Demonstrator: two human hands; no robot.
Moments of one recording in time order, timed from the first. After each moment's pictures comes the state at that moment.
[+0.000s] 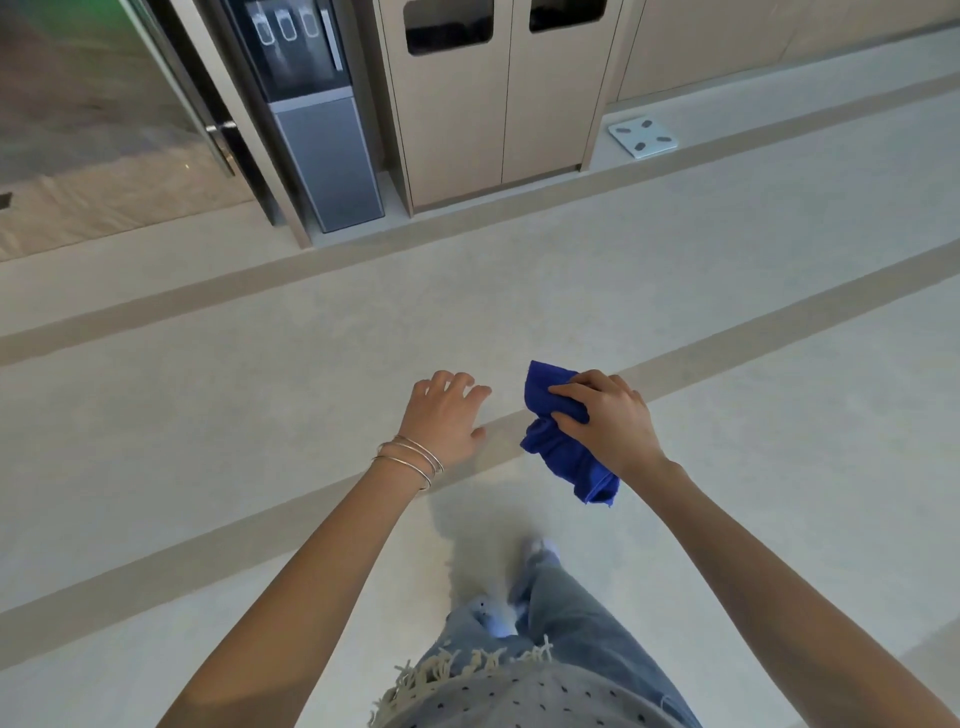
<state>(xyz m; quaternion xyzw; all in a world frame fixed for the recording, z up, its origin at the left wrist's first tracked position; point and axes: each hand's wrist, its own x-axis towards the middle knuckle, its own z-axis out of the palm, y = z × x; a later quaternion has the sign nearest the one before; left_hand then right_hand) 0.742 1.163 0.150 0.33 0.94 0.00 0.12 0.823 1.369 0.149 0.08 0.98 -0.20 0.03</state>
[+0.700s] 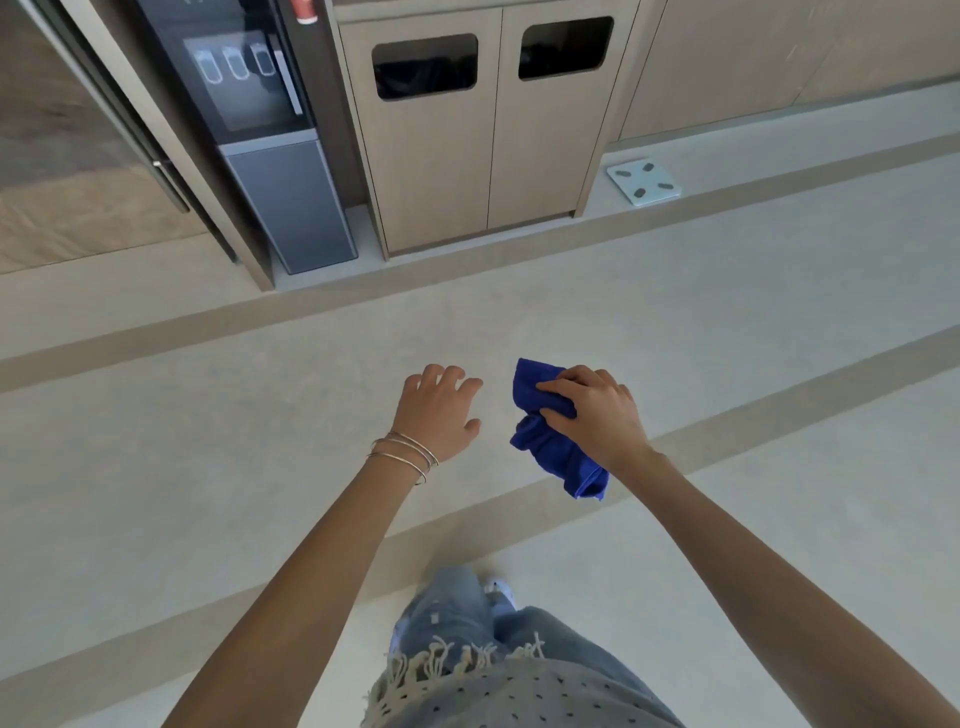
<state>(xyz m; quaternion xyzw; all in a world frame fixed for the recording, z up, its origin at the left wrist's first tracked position) 0.469 1.354 0.152 0.29 0.95 0.02 0.11 0.537 1.559 0.157 0.04 0.98 -0.17 0.05</state>
